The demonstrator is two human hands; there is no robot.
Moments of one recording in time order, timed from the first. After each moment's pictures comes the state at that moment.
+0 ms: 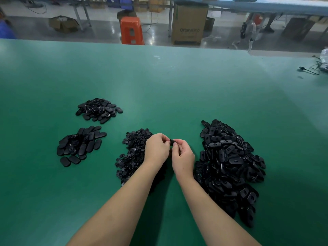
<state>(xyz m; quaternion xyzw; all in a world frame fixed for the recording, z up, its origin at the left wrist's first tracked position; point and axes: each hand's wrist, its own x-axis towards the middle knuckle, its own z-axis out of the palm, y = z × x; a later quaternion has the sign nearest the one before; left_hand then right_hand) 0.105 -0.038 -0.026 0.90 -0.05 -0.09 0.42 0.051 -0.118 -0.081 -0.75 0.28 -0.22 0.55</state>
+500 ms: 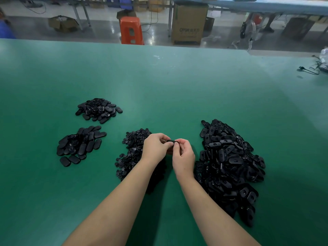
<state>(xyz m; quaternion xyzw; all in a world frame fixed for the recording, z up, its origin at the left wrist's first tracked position) 0.110 -0.030 -0.024 0.87 -0.07 -0.13 0.46 0.049 -0.116 -0.077 -0.72 0.28 -0.24 0.58</state>
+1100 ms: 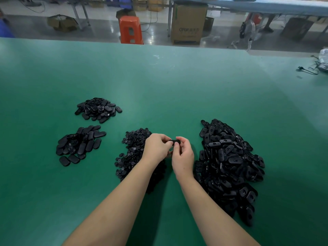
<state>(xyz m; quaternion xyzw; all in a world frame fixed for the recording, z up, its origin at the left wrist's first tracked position) 0.105 -0.032 -0.018 0.88 -0.08 -0.15 0.45 0.049 -0.115 -0.074 -0.73 0.28 -0.23 0.58</state>
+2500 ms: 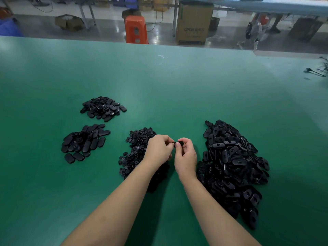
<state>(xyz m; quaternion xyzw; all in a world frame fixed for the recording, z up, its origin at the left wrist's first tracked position) 0.103 -0.024 -0.021 0.90 -0.13 -0.12 0.41 0.048 -0.117 -0.077 -0.76 0.26 -0.22 0.56</state>
